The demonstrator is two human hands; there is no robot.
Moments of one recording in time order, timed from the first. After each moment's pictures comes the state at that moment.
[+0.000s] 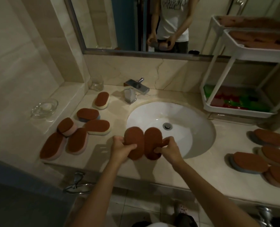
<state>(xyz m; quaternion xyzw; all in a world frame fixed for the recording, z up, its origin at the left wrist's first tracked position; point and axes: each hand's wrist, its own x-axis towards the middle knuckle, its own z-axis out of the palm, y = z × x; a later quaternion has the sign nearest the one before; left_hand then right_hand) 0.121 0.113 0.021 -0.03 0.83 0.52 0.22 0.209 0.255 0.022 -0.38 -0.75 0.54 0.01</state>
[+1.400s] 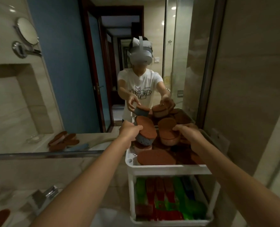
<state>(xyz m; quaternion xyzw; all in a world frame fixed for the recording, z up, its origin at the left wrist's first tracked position) 0.044 0.594 0.281 0.16 0.79 0.57 0.17 0.175 0.723 0.275 -0.39 -0.65 0.59 0.28</state>
